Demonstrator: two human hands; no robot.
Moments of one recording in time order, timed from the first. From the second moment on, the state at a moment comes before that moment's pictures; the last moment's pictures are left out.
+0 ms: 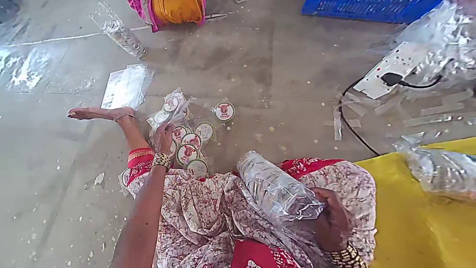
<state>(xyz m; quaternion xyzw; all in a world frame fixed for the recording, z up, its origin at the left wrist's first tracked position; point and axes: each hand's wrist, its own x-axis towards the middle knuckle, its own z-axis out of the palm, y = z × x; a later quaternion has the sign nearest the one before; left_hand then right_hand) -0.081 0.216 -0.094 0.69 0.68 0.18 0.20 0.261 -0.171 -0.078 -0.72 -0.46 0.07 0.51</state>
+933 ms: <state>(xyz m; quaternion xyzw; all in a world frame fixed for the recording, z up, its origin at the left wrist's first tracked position) 0.027 0.172 -0.137 0.79 0.59 -0.02 0.13 0.262 -0.161 -0.083 -0.70 -0.45 0.05 0.55</state>
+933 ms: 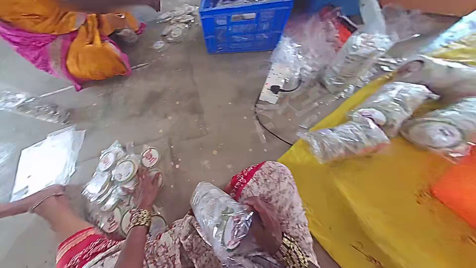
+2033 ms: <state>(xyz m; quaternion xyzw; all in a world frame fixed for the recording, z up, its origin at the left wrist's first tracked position) 0.097 -0.026 -0.012 0.53 0.44 0.40 0.61 0.237 -0.017 0.002 -0.59 -0.71 0.31 0.25</state>
